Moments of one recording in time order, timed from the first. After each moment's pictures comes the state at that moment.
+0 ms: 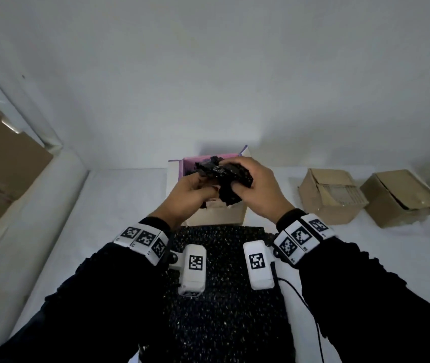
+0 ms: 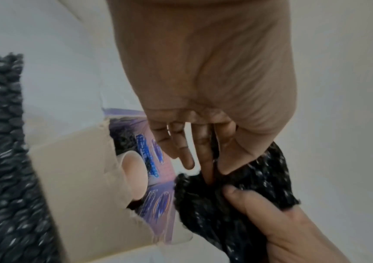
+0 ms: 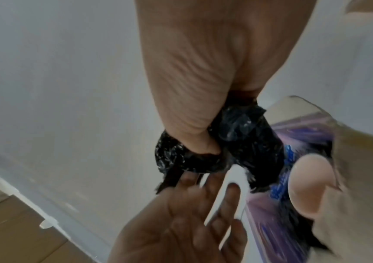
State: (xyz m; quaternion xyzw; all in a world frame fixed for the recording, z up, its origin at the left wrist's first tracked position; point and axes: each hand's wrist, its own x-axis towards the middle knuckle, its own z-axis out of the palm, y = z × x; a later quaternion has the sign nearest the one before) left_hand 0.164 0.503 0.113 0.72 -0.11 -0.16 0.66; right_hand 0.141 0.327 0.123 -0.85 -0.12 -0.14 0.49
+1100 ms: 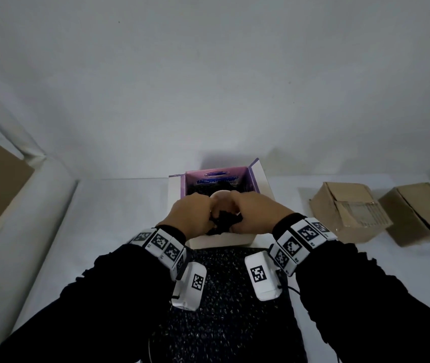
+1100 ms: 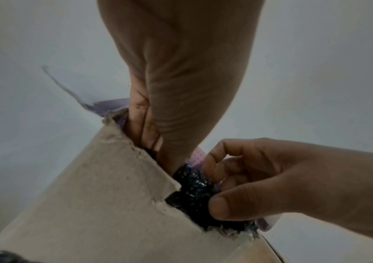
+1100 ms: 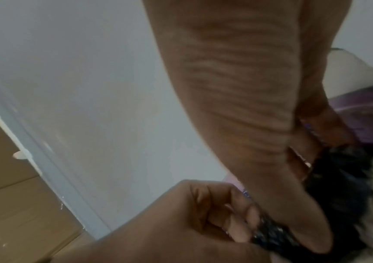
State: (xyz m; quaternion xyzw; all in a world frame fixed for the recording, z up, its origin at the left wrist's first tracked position) left_hand 0.246 0.508 0.062 0.95 -0.29 -0.11 0.08; right_hand 0.205 0.336 0.103 -0.96 -0.11 0.19 0.15
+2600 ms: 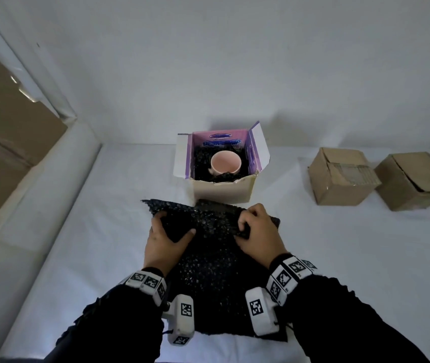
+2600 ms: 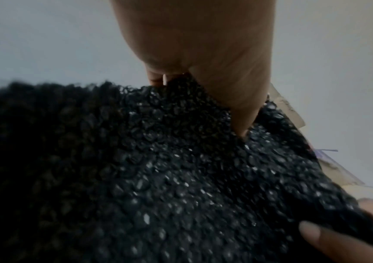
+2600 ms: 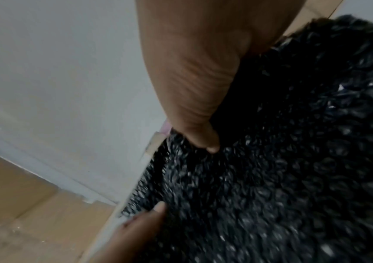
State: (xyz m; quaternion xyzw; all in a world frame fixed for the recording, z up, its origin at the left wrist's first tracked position) left_hand 0.056 0.570 -0.018 0.89 0.14 -0.03 0.42; right_hand 0.049 0.331 -0.009 -0.93 -0.06 -0.02 0.37
